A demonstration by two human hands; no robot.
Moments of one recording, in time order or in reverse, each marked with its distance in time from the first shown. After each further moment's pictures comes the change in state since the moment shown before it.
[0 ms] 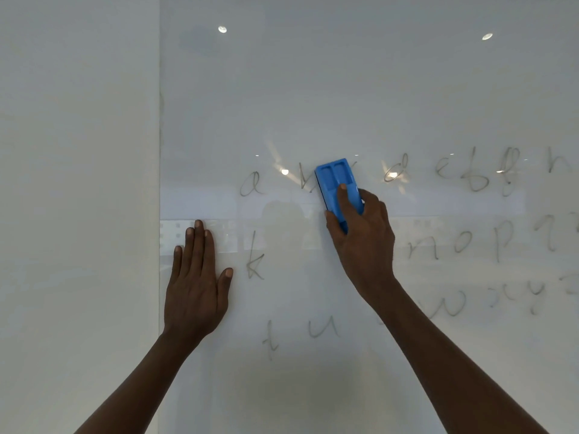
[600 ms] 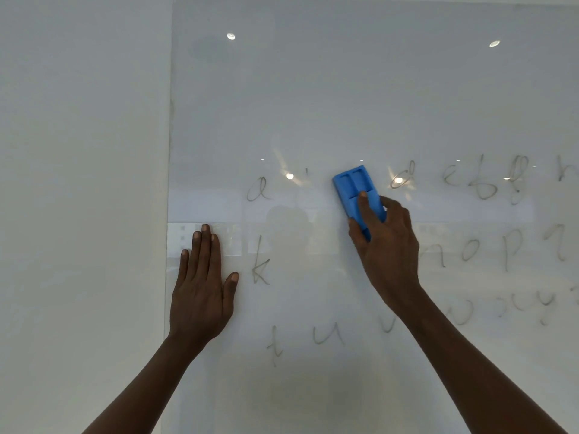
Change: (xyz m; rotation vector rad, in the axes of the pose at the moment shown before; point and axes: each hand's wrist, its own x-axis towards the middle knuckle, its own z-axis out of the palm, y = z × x) left_hand 0.000 -0.001 0.002 -0.006 0.000 -0.002; right_hand 0.000 0.021 -0.013 -0.036 -0.044 -0.023
